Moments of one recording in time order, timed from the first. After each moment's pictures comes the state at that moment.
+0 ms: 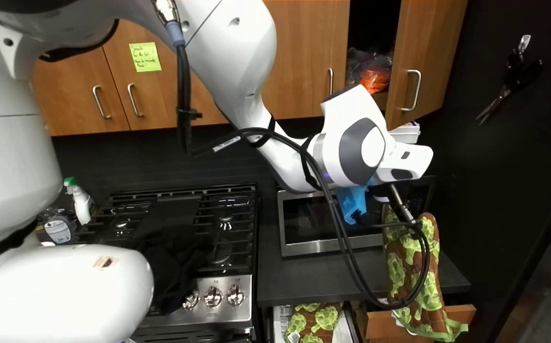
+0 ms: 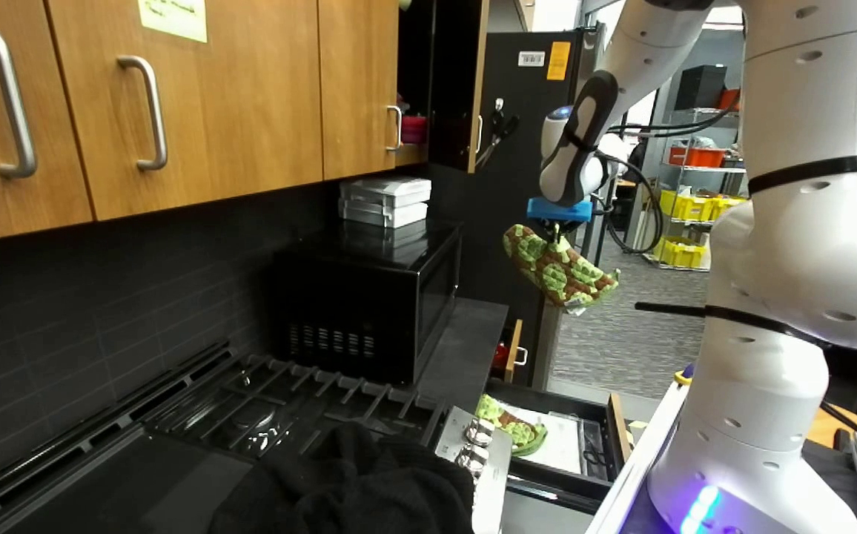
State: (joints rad) arm 0.40 0.19 -1.17 -2.34 -0.48 2.87 0.95
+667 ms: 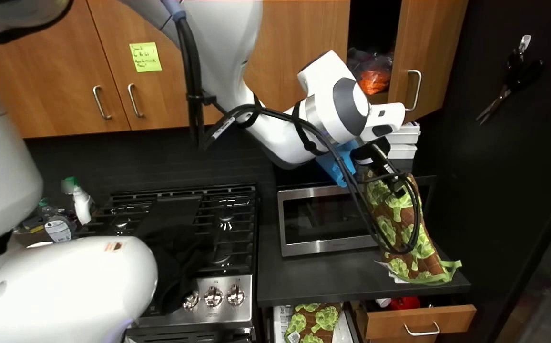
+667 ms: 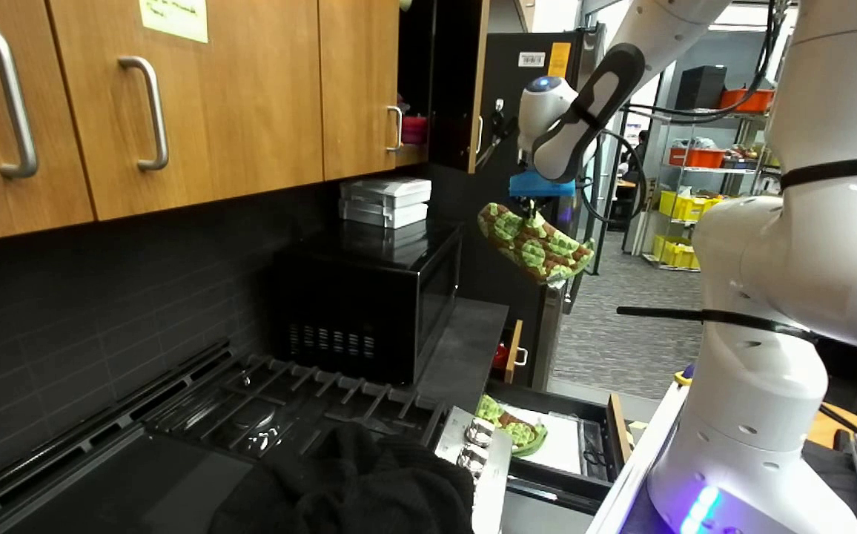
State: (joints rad) arm 0.63 0.02 -1.28 -2.27 -0.78 2.73 1.04
